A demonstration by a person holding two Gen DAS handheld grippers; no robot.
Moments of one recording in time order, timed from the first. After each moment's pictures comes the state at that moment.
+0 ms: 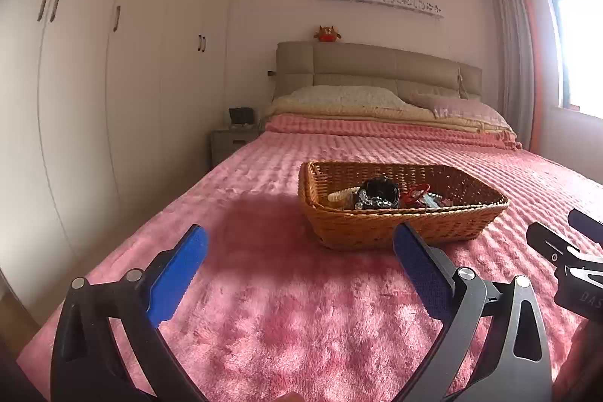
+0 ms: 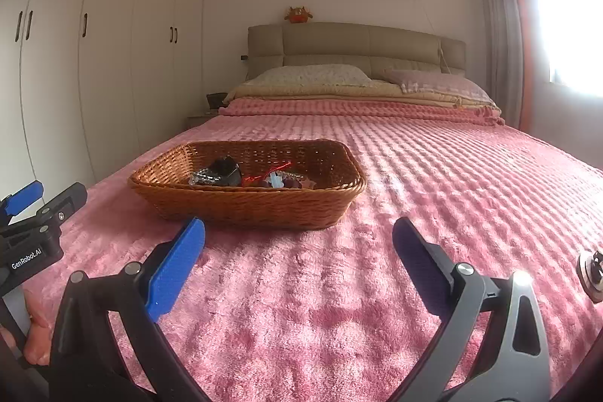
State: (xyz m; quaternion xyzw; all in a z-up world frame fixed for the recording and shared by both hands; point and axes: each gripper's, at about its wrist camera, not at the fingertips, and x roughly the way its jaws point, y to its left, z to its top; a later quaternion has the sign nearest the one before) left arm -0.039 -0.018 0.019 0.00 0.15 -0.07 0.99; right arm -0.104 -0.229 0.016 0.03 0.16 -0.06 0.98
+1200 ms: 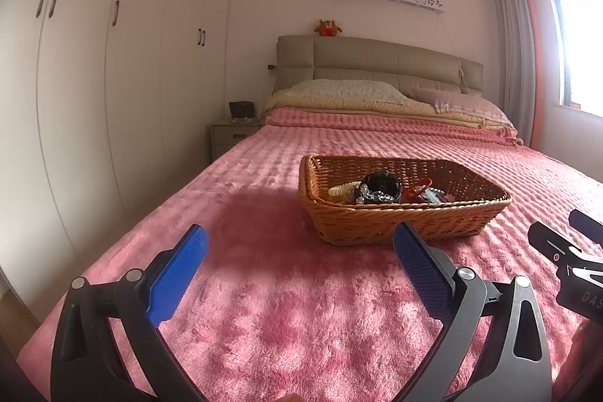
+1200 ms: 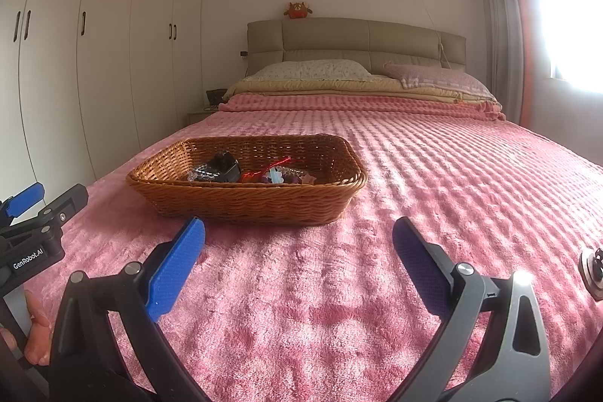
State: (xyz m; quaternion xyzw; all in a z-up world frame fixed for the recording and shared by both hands) left arm -0.037 -0.020 0.017 0.00 0.16 -0.07 0.99; right arm -0.102 -0.230 0.016 0.03 0.16 -0.06 0.98
